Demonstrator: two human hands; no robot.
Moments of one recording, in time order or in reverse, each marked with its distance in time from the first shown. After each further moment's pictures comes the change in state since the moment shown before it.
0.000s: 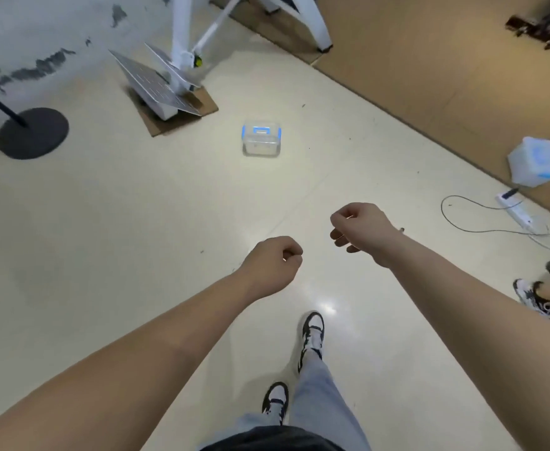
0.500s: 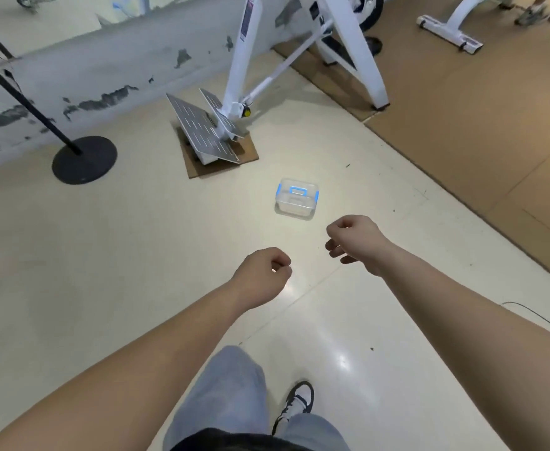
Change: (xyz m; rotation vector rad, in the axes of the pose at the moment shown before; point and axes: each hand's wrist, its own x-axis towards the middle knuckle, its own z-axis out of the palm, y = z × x) left_hand 0.251 0.065 -0.175 -0.123 0.206 -0.167; right_hand 0.295 -0.210 -0.035 -0.027 -0.178 -0.079
